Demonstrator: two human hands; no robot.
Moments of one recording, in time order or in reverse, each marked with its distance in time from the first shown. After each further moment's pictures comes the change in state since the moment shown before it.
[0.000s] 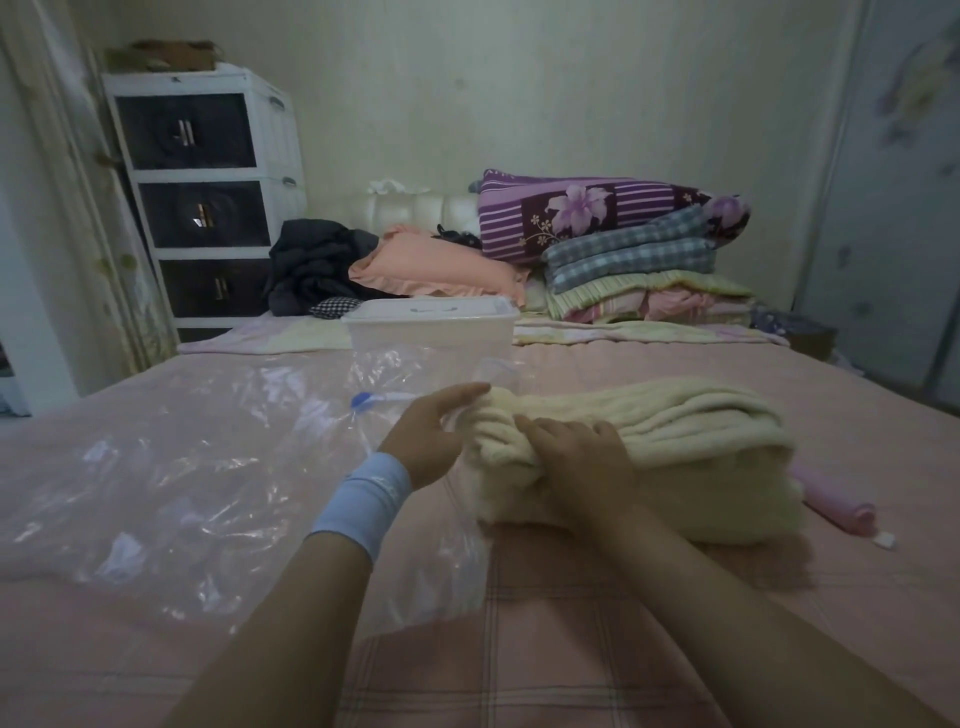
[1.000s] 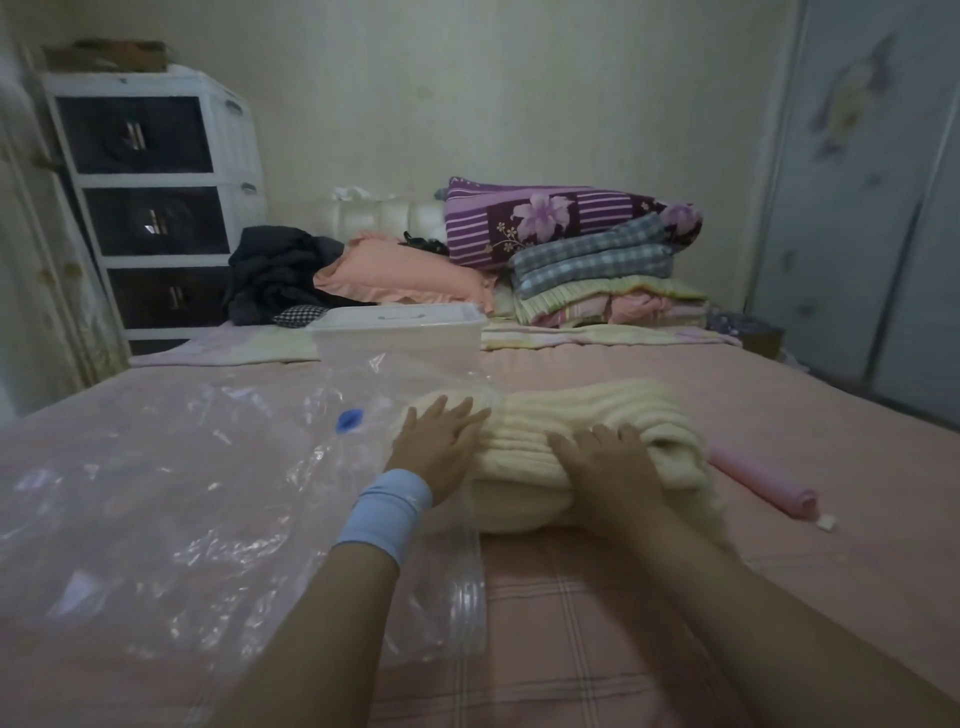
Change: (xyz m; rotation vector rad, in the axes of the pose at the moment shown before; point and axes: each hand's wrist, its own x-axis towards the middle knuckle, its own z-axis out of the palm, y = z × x) left_hand 0.015 0.002 0.042 0.508 -0.157 -0.031; right_hand -0.026 0.048 -0.024 -0.247 -0.482 0.090
